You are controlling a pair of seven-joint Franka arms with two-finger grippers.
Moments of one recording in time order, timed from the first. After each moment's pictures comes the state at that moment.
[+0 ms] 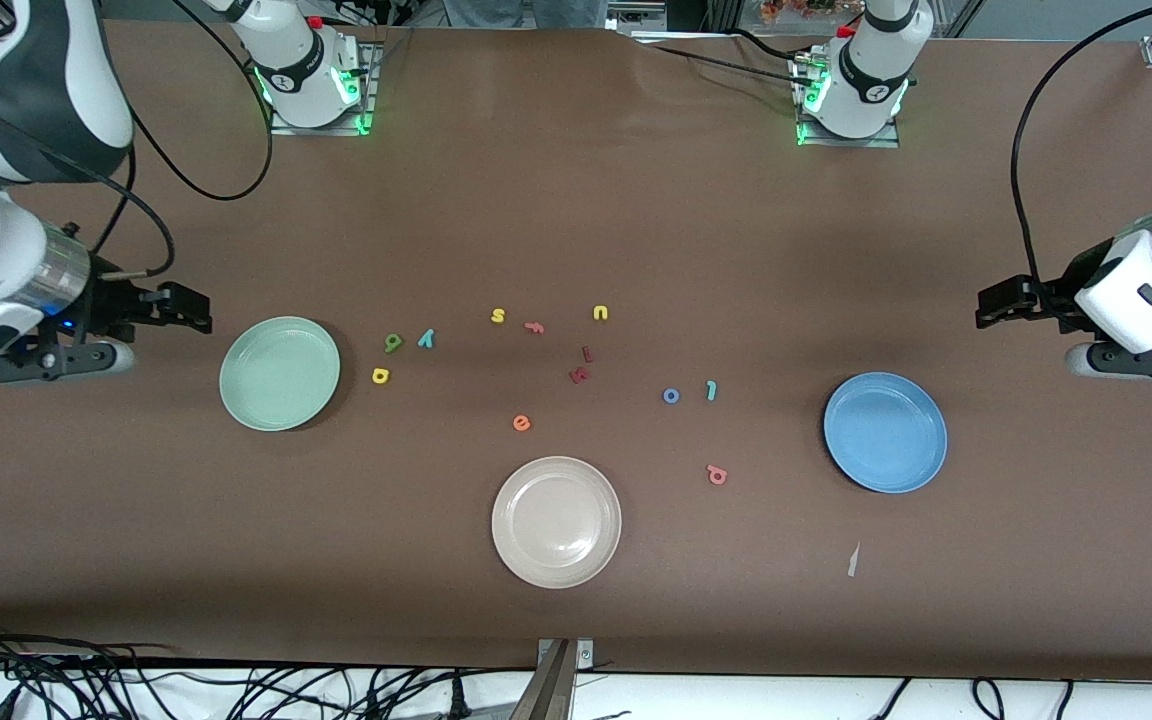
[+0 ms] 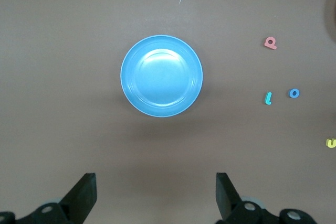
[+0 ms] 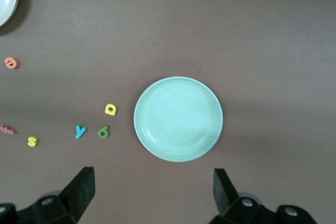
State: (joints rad) left arm -0.08 0.24 0.06 -1.44 -0.03 1.56 0.02; right arm 0.01 0.24 0.09 -1.58 0.00 1.78 -0.02
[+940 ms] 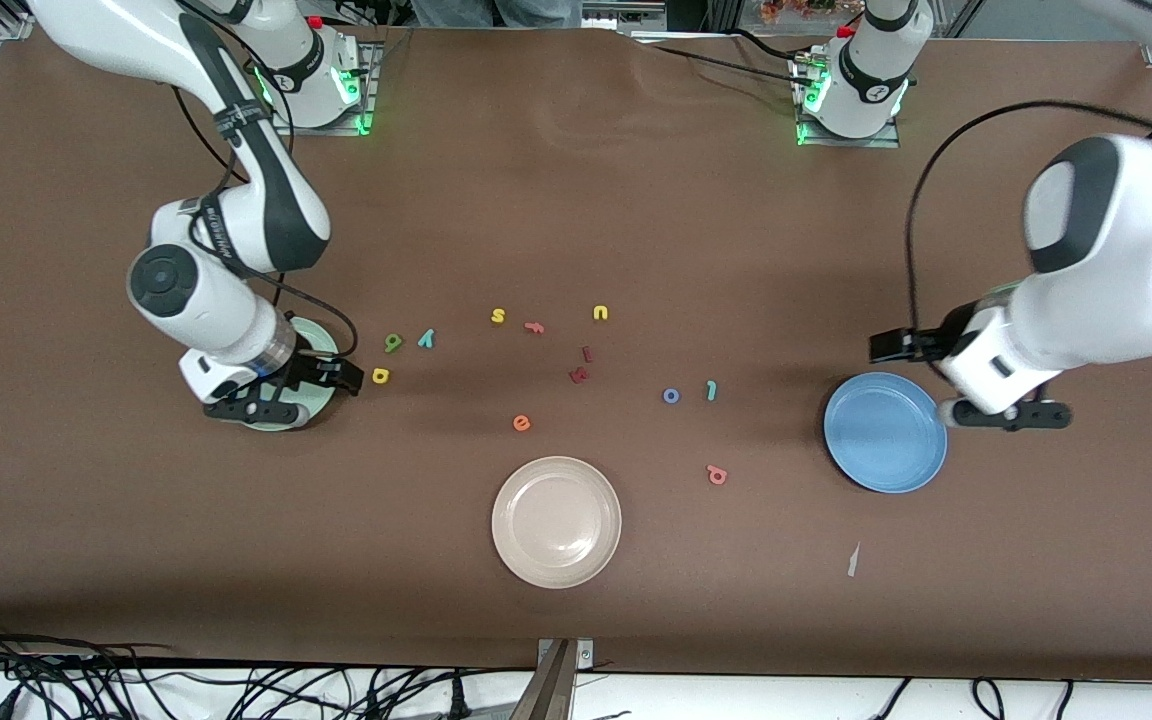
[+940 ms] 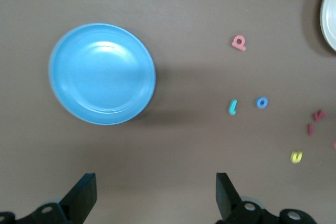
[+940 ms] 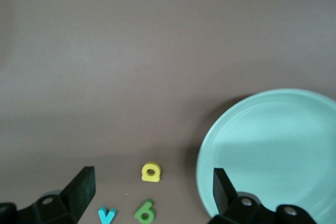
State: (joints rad) left arm -0.19 0.41 0.04 -1.44 -0.14 1.67 -0.19; right arm 0.13 0.40 0.13 -1.94 0.01 2.40 0.35
